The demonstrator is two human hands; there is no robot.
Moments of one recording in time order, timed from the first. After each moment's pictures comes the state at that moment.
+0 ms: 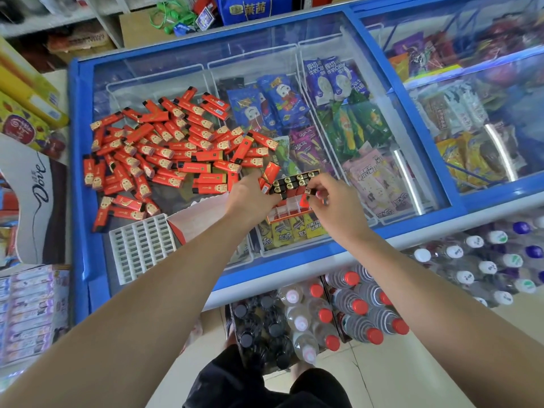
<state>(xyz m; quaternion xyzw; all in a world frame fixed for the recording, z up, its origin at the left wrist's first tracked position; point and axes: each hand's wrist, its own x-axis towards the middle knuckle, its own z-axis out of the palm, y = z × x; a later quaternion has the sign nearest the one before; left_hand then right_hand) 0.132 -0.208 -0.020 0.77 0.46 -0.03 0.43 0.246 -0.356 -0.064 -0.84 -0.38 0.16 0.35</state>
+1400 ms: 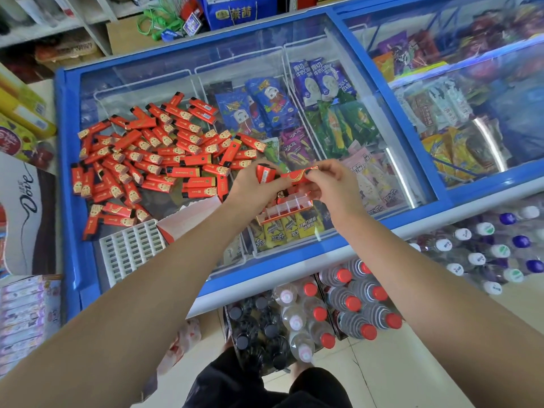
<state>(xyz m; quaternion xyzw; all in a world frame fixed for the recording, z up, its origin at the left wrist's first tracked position) 0.150 -0.216 -0.016 0.69 0.39 0.05 0.61 0.256 -0.346 -0.020 -0.71 -0.07 0.33 0.62</state>
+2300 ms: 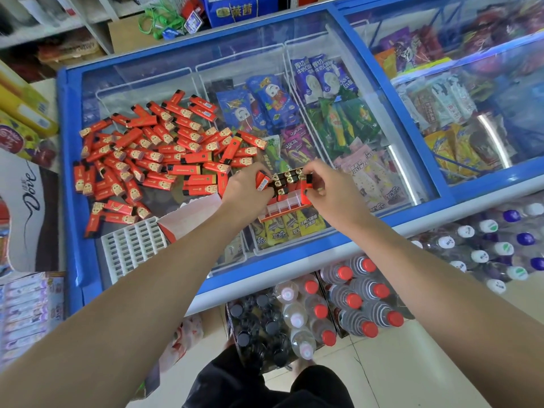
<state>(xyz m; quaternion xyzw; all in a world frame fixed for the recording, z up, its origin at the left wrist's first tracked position) 0.138 -0.211 -0.026 0.81 0.37 0.01 0.46 0.265 -0.366 -0.042 -0.83 -0.42 0.17 0.33</state>
